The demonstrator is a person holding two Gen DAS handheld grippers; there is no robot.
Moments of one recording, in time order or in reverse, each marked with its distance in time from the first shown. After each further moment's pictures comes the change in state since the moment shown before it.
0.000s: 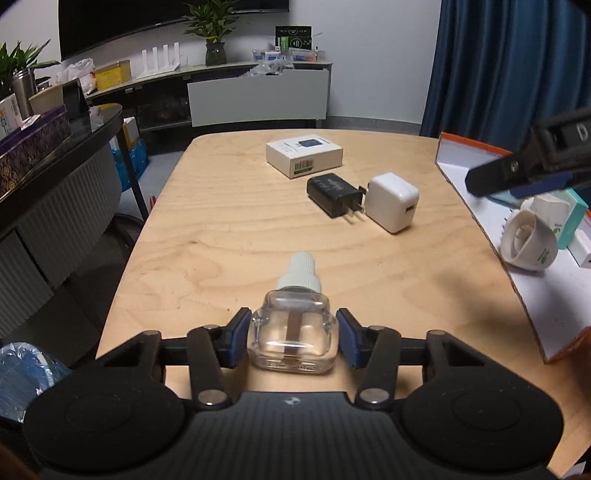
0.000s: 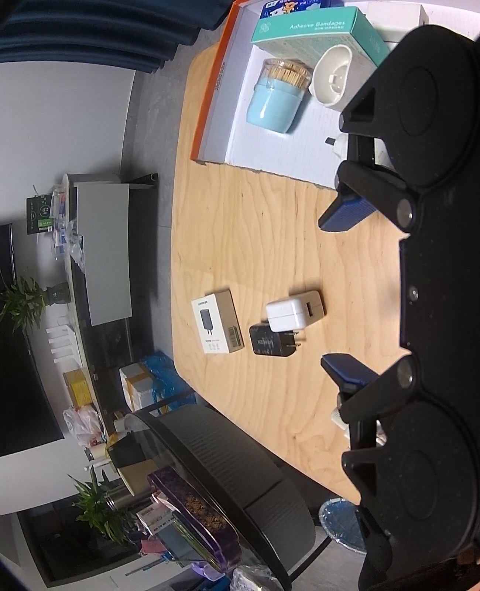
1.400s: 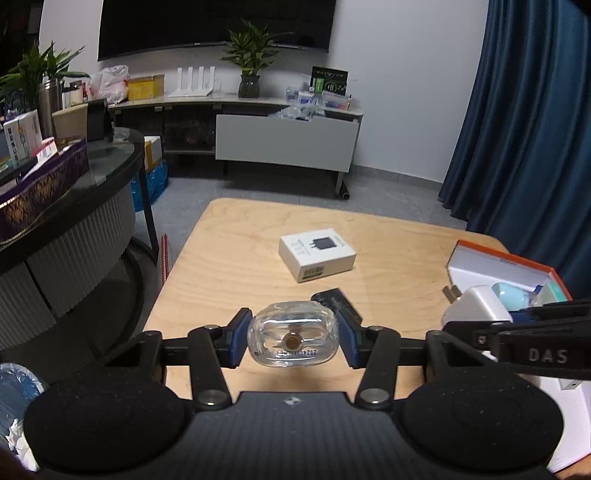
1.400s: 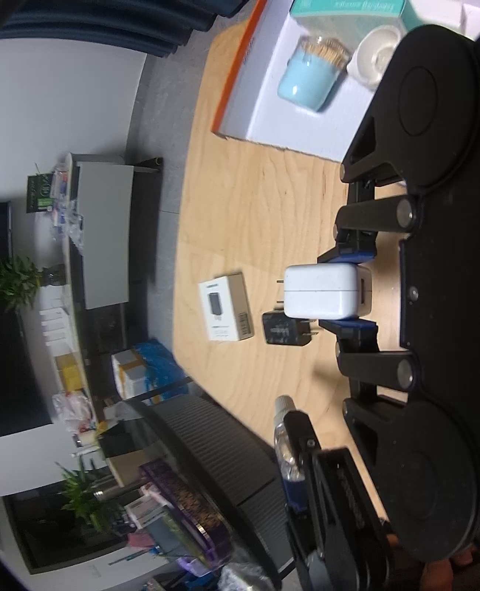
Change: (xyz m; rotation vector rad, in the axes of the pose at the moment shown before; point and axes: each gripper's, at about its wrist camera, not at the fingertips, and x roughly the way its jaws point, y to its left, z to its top) left arm -0.014 -0.002 0.076 -0.157 -0.107 0.028; right arm 0.005 0.011 0.023 -0.050 -0.008 0.014
